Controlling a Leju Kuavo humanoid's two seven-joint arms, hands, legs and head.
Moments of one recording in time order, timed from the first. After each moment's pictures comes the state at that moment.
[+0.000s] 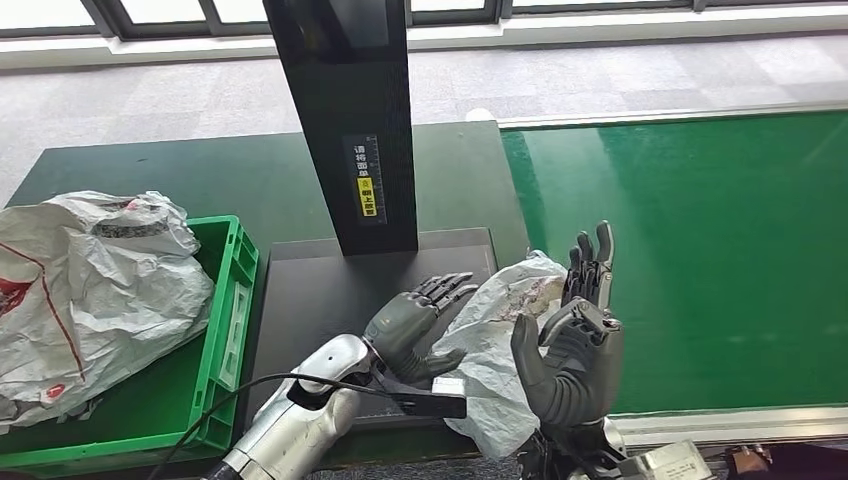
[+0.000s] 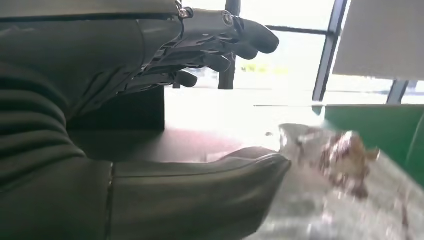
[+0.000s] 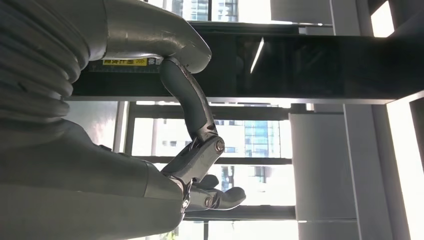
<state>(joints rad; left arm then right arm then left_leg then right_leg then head) -0.39 -0.20 -0.49 -0.93 -1.12 0.18 -0.33 0.11 0.13 0.41 -1.87 0.17 -0.24 -0.70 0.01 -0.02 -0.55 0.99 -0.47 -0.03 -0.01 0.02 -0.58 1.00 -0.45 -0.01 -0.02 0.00</state>
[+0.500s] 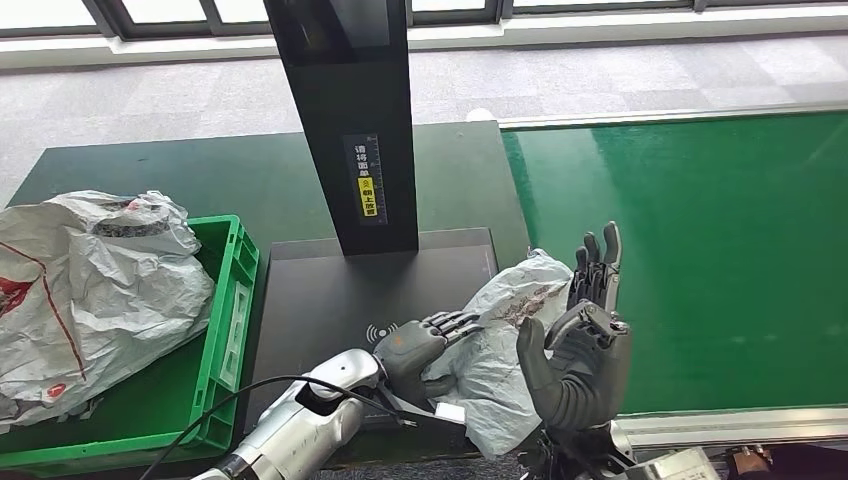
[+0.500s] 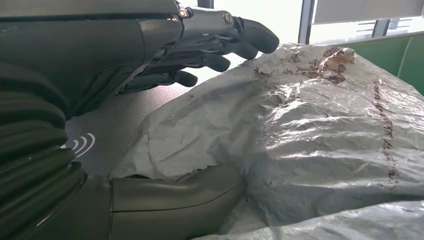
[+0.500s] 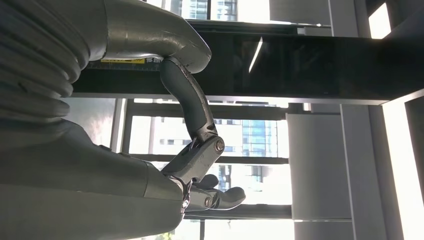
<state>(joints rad) -0.43 -0.20 -0.55 -0.76 -1.14 0.13 -0.36 0.12 0.11 0.41 -1.89 0.17 -0.25 -0.70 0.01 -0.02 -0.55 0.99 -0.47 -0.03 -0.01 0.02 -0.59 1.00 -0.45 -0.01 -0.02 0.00</state>
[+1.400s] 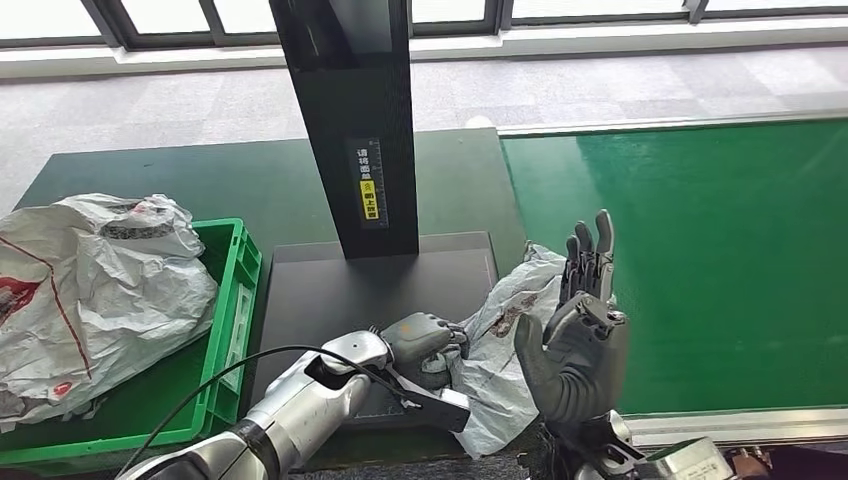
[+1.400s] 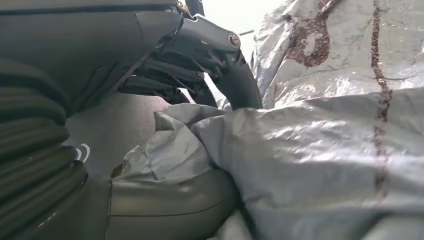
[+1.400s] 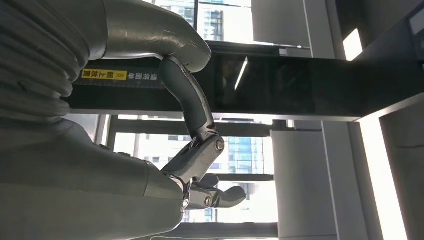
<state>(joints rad) -0.56 -0.19 -0.60 -0.51 -1.20 -0.01 -0.33 0.08 0.11 0.41 -1.89 0.12 -0.18 -0.70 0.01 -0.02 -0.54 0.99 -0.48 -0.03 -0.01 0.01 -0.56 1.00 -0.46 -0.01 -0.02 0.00</state>
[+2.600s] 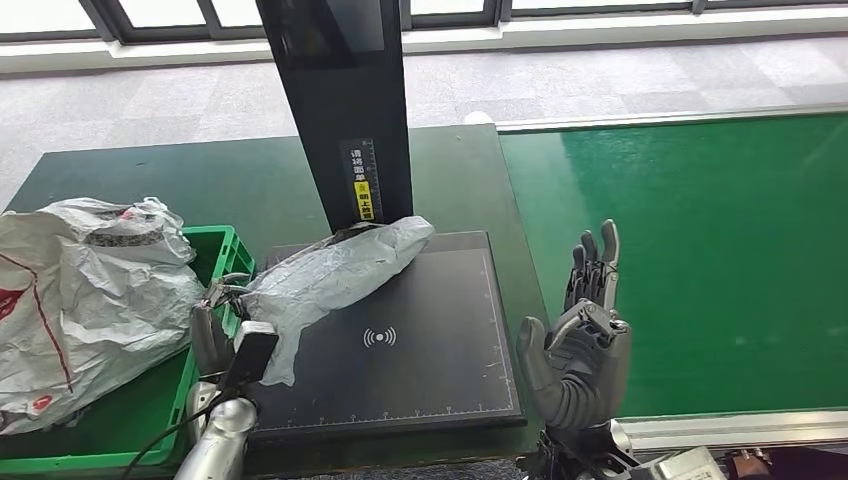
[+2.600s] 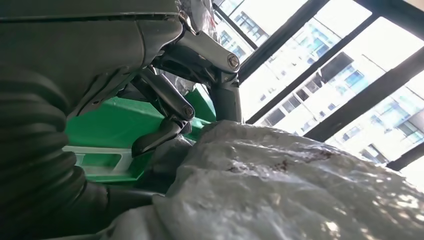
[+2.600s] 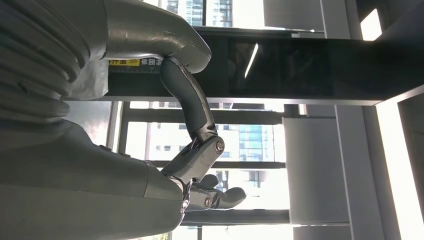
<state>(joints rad) -0.20 -0.14 0.13 -0.98 -0.49 0.69 -0.61 0.11 0.11 0.41 -1.89 0.14 -0.23 -0.70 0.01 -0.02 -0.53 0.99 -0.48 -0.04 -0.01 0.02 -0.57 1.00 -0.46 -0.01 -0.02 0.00</state>
